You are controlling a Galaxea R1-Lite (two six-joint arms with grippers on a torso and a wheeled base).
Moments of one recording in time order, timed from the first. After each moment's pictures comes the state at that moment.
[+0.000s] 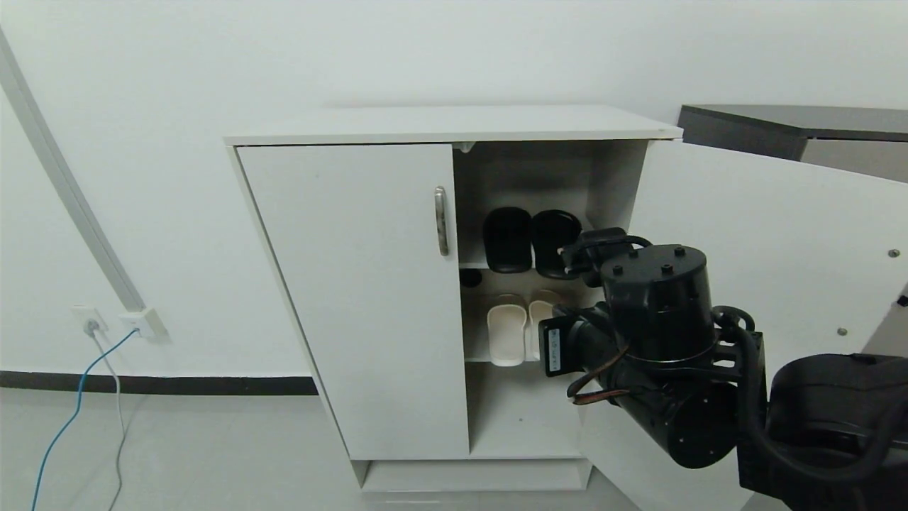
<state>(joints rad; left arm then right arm) 0.00 0.00 0.00 0.00 -0.01 -0.01 0.91 1.77 -0.97 -0.50 -0.63 0.20</state>
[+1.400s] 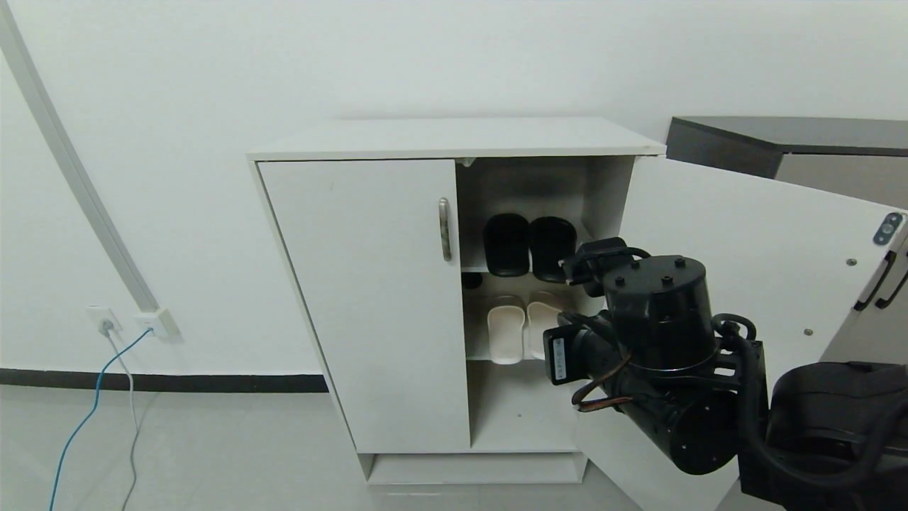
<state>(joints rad) 0.00 0.00 0.00 0.00 -0.01 -0.01 0.90 1.77 -0.93 -0.52 -0.63 0.17</state>
